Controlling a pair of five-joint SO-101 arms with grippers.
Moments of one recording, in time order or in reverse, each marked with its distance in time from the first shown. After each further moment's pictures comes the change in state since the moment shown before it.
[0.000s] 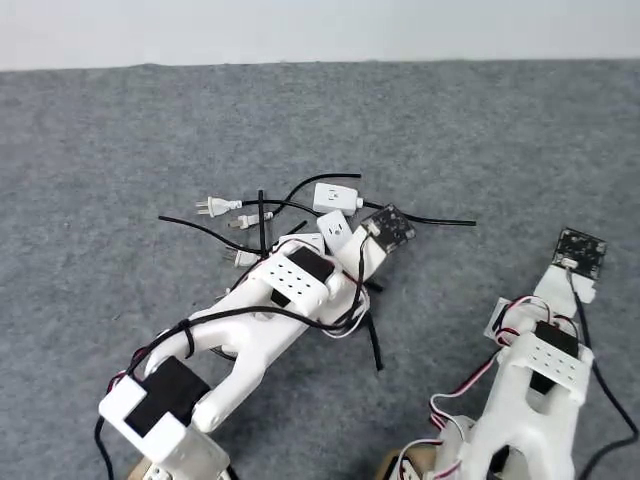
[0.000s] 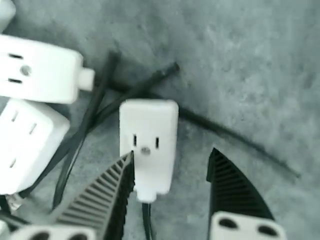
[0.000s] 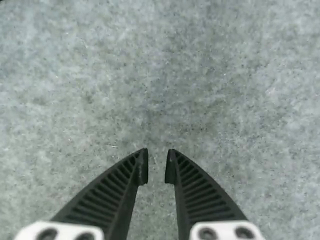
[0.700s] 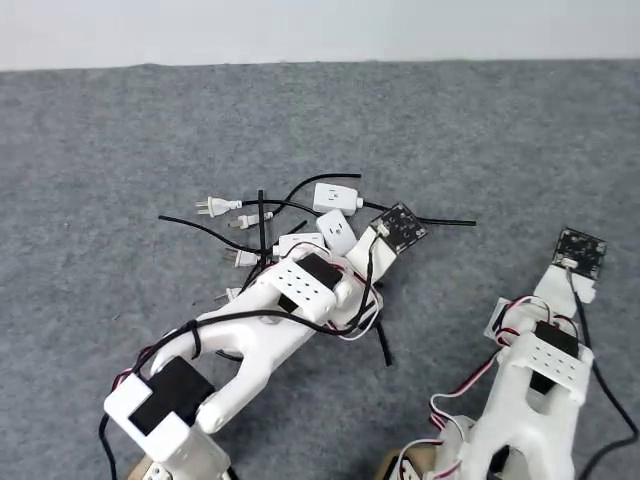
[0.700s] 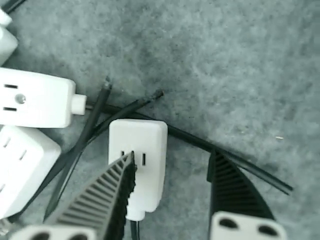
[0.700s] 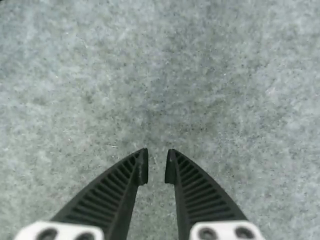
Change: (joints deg) left arm 1.5 0.2 0.2 -5.5 1.1; right arm 0.0 0.0 0.0 0.0 0.0
